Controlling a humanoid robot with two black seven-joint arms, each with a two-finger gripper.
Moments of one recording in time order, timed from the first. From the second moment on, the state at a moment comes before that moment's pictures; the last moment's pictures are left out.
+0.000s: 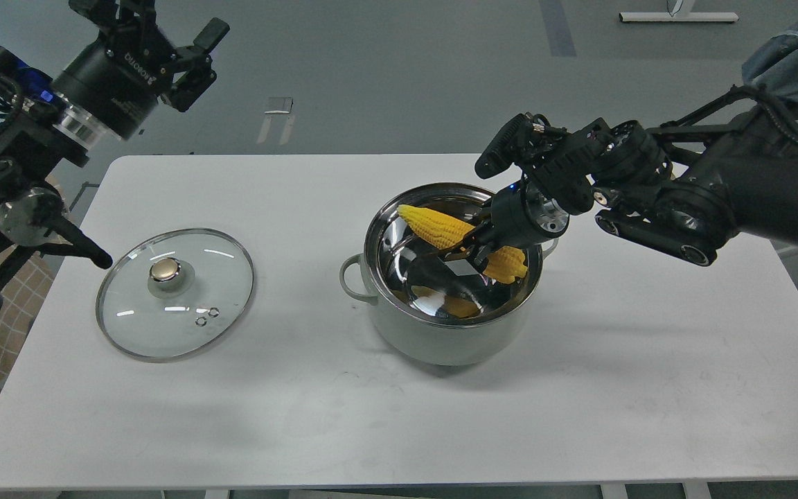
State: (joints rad) left arm -0.70 0.74 -0.81 -1.22 0.42 -0.33 -0.49; right arm 1.52 -0.15 -0.47 0.87 -1.45 0.33 0.49
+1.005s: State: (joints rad) left arm -0.66 0.66 -0.85 -1.19 0.43 -0.32 -0.49; right arm 1.54 -0.33 -0.03 0.59 -0.85 0.31 0.49
